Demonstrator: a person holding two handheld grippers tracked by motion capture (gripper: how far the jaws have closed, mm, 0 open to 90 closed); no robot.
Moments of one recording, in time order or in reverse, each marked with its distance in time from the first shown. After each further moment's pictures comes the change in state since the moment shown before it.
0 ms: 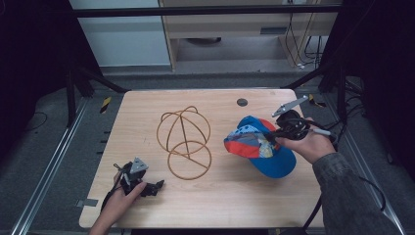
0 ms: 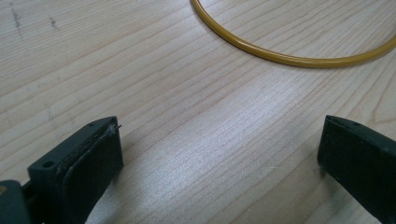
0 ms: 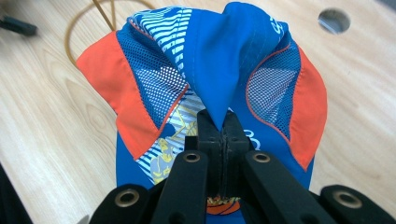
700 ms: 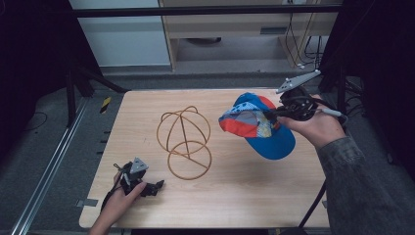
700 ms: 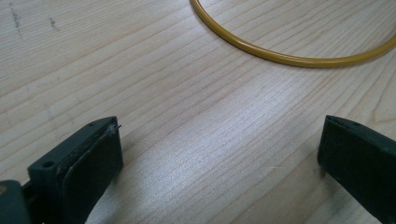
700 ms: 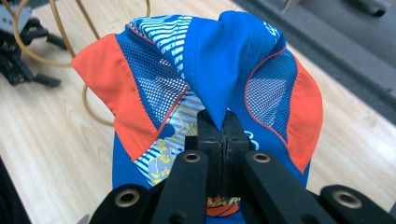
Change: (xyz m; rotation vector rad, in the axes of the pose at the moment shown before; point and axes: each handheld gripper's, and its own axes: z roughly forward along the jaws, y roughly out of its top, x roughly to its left) left arm 0.000 0.000 0.000 -0.002 -0.001 0.000; right arm 0.009 0.050 -0.056 -0.140 -0.047 -0.060
